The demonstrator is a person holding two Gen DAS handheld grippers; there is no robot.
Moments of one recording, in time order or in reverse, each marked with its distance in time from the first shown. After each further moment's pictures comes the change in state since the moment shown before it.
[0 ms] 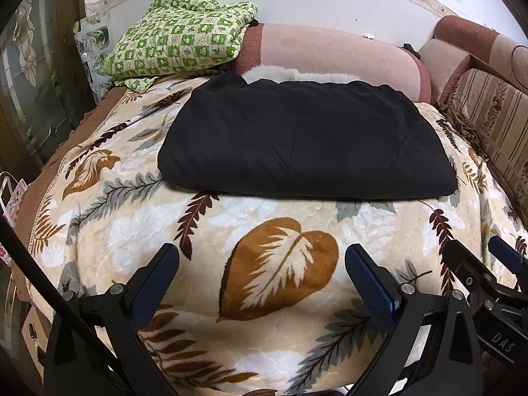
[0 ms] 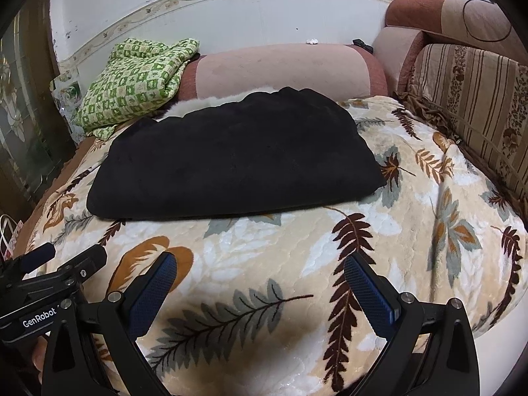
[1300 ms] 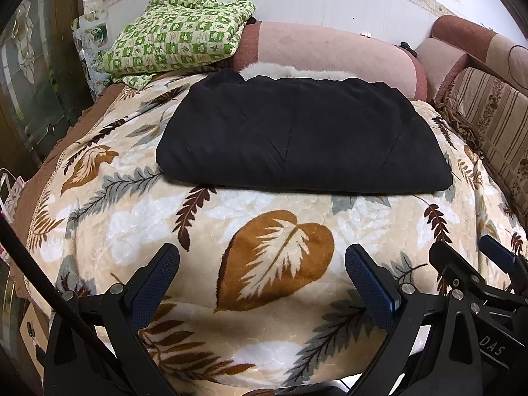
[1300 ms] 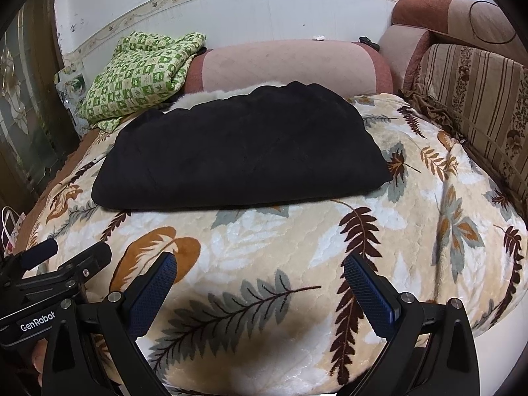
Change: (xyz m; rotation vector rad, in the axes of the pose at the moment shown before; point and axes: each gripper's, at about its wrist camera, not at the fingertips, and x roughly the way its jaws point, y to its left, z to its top) left arm -0.004 -0.001 -0.006 -0.004 0.013 -0.013; right arm 0.001 0.007 -0.006 -0.012 0.020 0.013
